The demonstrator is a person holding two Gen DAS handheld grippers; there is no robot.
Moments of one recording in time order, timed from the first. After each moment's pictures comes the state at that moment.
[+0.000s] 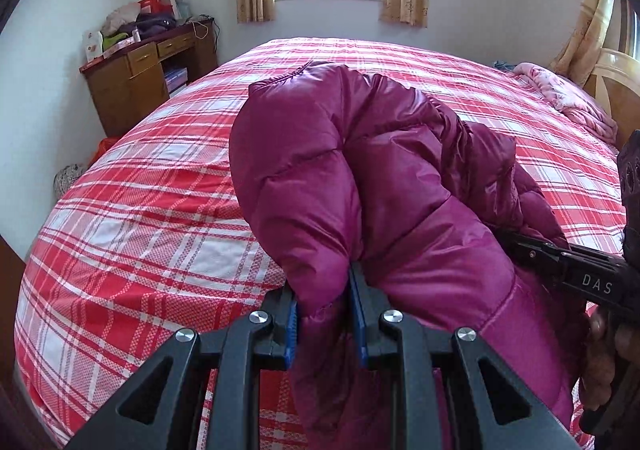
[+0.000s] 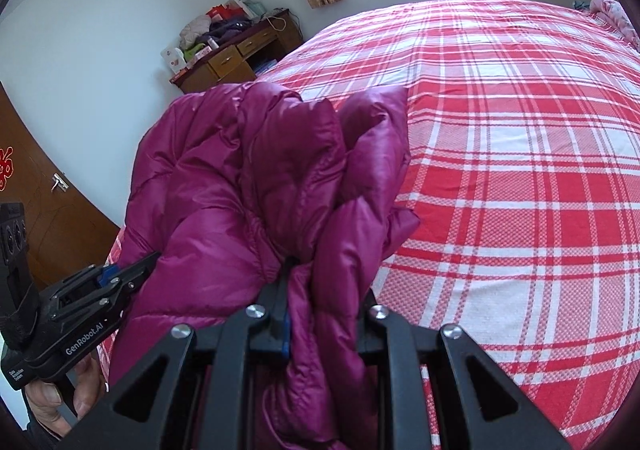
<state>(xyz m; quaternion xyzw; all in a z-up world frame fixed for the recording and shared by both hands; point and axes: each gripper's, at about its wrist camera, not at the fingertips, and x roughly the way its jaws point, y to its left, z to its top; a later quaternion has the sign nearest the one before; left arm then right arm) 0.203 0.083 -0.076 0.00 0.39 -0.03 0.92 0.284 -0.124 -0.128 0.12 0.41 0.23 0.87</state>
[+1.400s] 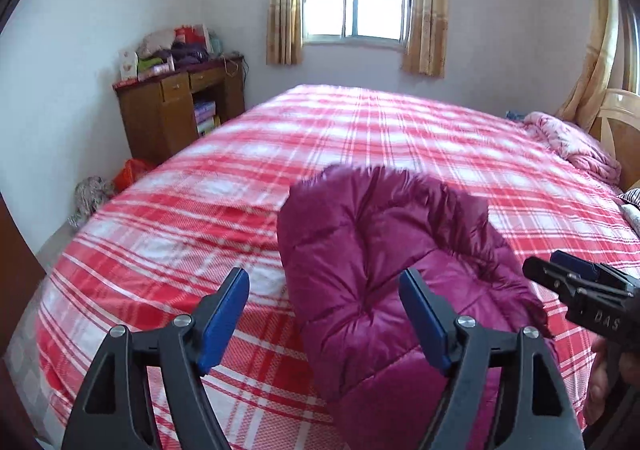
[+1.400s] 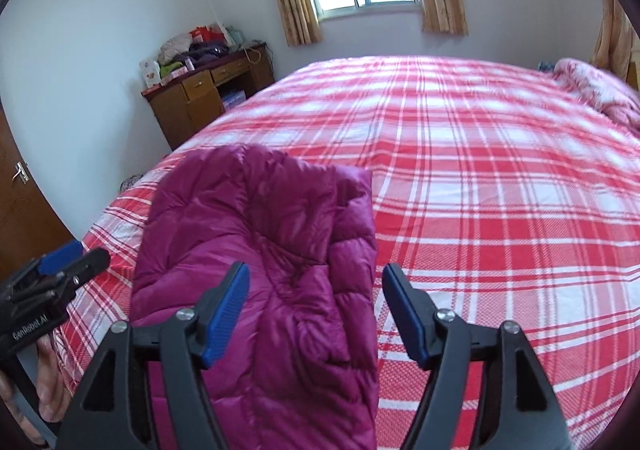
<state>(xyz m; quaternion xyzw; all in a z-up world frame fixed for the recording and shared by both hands) 0.147 0.104 -0.024 -0.02 0.30 0.00 0.95 0.204 -0.115 -0.064 0.04 0.33 0.14 0.93</state>
